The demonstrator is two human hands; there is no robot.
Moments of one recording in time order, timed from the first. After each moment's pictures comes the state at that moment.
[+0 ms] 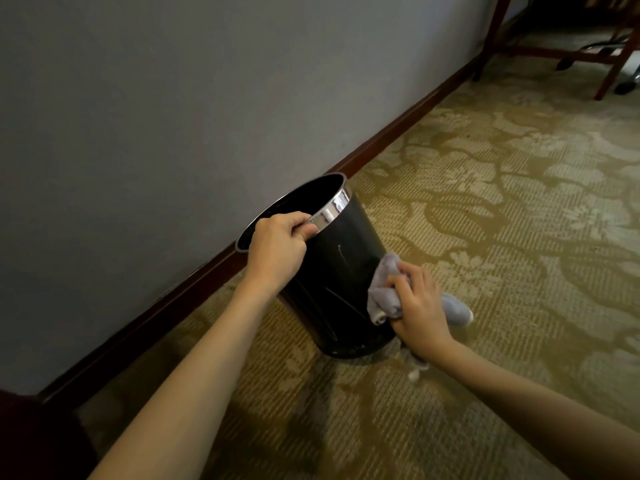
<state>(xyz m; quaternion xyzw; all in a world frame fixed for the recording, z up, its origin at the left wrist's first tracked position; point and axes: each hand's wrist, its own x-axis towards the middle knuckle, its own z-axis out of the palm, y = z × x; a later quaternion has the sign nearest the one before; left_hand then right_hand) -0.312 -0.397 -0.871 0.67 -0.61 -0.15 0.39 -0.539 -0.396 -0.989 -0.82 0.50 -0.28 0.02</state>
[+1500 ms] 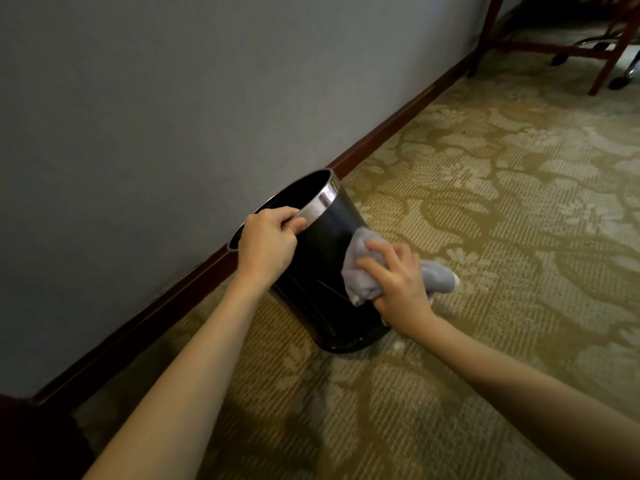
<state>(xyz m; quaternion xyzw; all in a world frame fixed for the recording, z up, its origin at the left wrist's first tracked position) -0.306 -0.403 -0.872 0.68 -0.60 -0.14 0.40 -0.517 -0.413 -0.961 -0.85 0.40 -0.35 -0.03</state>
